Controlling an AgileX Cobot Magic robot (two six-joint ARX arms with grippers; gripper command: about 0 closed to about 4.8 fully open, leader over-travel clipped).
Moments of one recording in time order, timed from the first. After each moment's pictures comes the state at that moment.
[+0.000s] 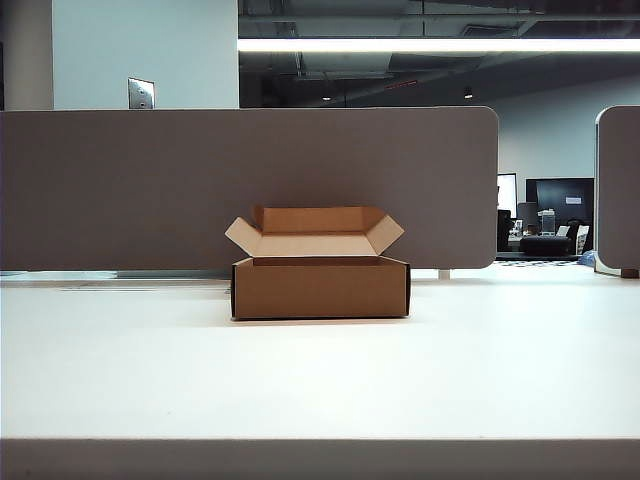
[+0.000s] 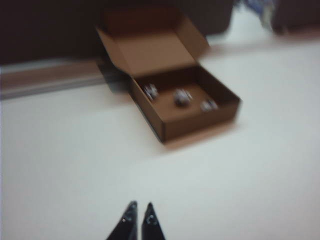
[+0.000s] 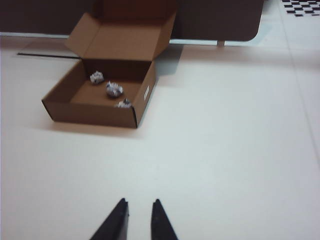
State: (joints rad) left arm -0.45 0.28 0.71 -0.66 -0.07 -0.03; right arm 0.31 0.32 0.68 -0.63 0.07 0.08
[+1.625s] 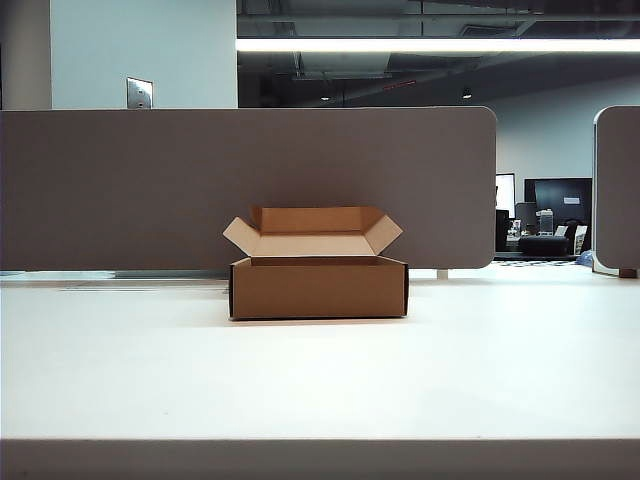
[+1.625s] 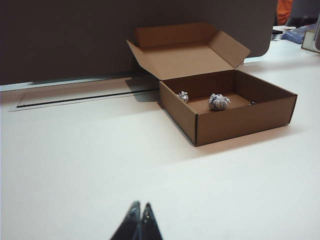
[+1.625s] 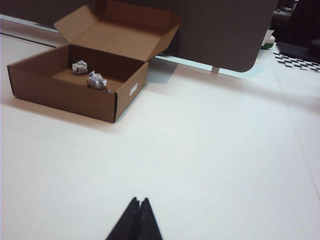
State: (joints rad) left arm -0.44 0.00 0.00 -0.01 -0.19 0.05; right arm 0.31 0.00 0.09 -0.17 0.08 -0.16
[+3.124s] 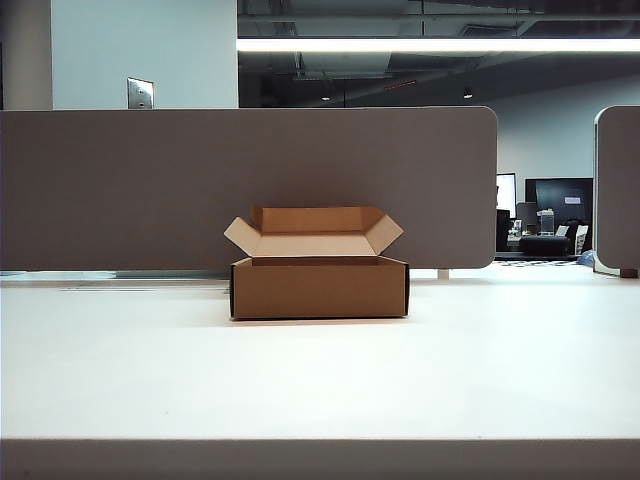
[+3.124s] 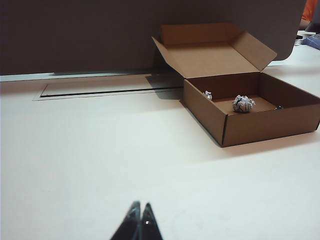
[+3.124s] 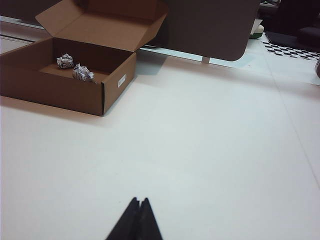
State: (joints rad) left arm -0.04 0.00 0.00 -0.02 0.18 0.02; right arm 0.31 0.00 0.01 -0.10 0.13 -0.13
